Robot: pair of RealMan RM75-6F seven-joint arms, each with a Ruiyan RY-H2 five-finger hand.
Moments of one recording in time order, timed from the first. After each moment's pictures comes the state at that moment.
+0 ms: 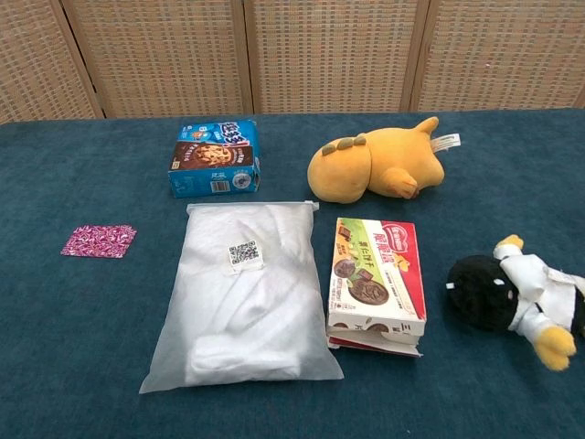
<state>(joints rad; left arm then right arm) -0.13 -1.11 0.02 -1.84 1.44 1.42 0.30 0.06 -1.13 0.02 -1.70 -1.55 1.49 -0.17</state>
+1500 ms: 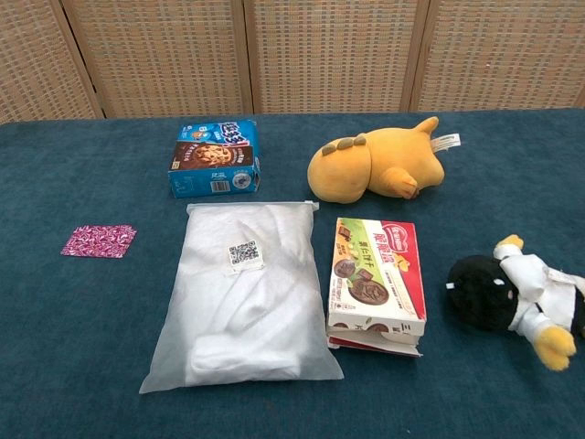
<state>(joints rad) -0.20 -1.13 -0.03 -1.88 1.28 1.29 0.46 0.06 -1.13 0.02 -1.70 -1.55 1.47 -0.16</state>
